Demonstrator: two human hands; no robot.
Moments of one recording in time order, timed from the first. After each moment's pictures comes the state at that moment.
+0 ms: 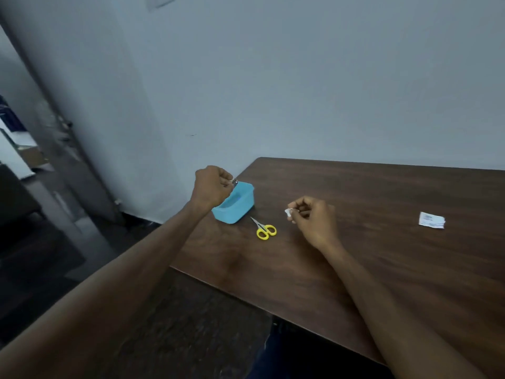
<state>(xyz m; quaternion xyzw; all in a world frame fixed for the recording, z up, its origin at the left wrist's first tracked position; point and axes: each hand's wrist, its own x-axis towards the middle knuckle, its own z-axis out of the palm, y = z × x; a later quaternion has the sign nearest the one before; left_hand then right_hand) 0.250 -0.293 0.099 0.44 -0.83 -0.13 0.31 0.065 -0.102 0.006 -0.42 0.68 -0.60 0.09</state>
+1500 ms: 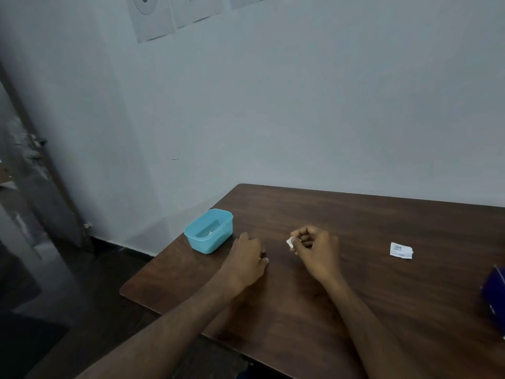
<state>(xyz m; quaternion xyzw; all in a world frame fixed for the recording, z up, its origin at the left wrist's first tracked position) 0.187 -0.185 0.023 0.35 -0.93 -0.07 0.12 0.027 -0.070 0.001 -0.38 0.69 -0.61 0.06</state>
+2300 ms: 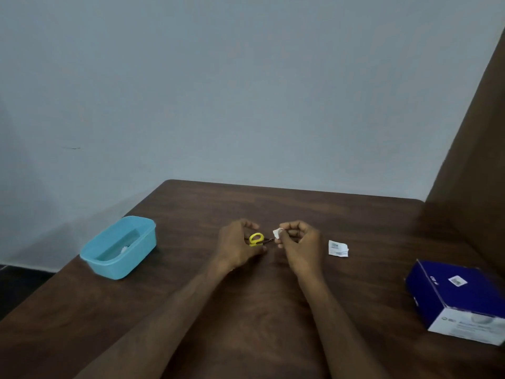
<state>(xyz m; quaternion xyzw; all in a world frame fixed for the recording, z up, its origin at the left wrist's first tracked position) 0.049 -0.187 0.011 0.26 -0.88 -0.34 0.21 -0.050 -0.047 -0.008 -0.20 0.71 -0.68 0.02</state>
